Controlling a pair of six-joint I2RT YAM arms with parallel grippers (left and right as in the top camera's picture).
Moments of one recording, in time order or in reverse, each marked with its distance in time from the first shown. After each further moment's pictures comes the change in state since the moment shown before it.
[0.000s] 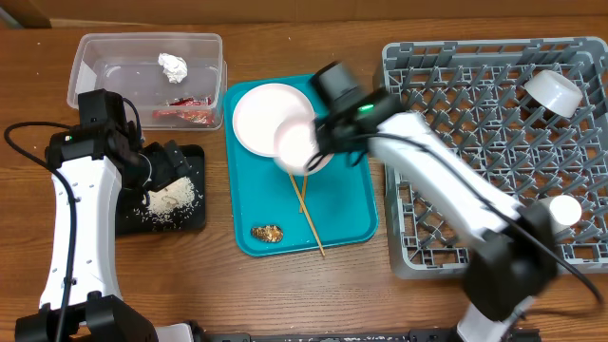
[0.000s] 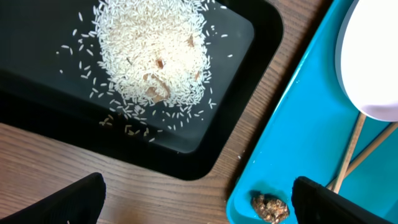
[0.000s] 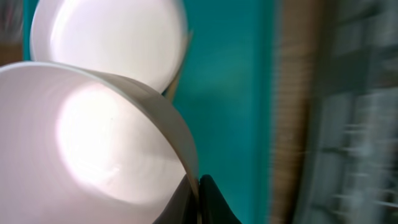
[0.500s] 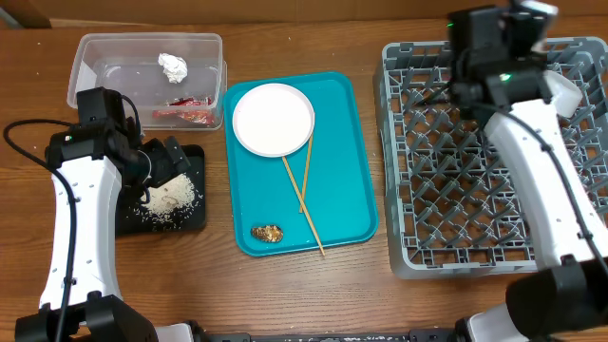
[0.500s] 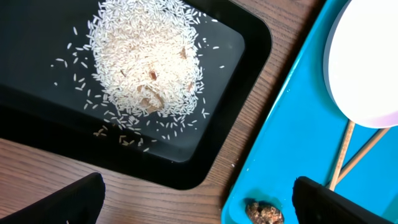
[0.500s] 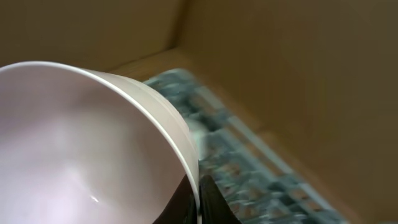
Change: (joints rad) left arm 0.000 0.000 0.000 0.033 0.011 0.000; right arm -0.397 -0.111 0.016 0.077 0.930 0.046
